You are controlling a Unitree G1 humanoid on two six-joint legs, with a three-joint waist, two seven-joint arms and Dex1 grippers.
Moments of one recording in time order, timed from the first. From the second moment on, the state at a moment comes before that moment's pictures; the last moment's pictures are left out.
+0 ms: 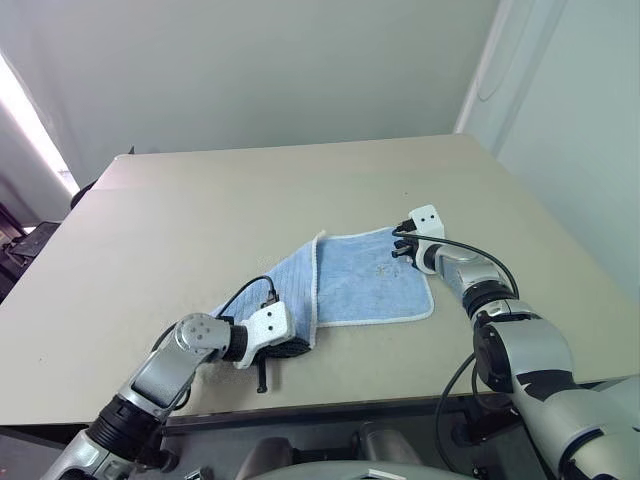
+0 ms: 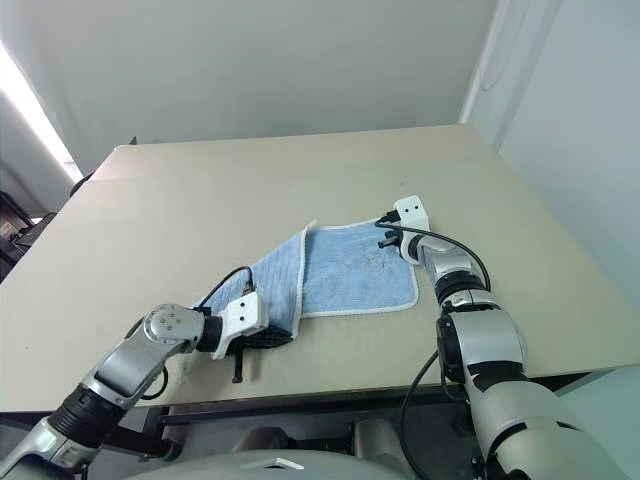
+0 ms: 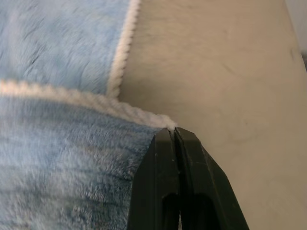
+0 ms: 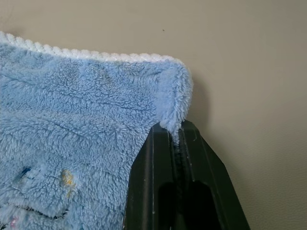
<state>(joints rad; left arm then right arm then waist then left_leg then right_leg) -0.14 0.62 -0.36 -0.13 -0.18 0.36 -1.01 -0.90 -0.32 -0.06 1.24 -0.02 0.13 0.48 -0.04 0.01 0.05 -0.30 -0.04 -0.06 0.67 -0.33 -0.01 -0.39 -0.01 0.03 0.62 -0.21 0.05</state>
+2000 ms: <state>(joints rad) -0.04 0.73 0.40 0.34 -0.43 -0.19 -1.01 -0.15 -0.37 -0.19 0.35 0.42 -0.52 0.80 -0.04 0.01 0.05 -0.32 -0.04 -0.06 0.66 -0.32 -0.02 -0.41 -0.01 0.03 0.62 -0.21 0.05</state>
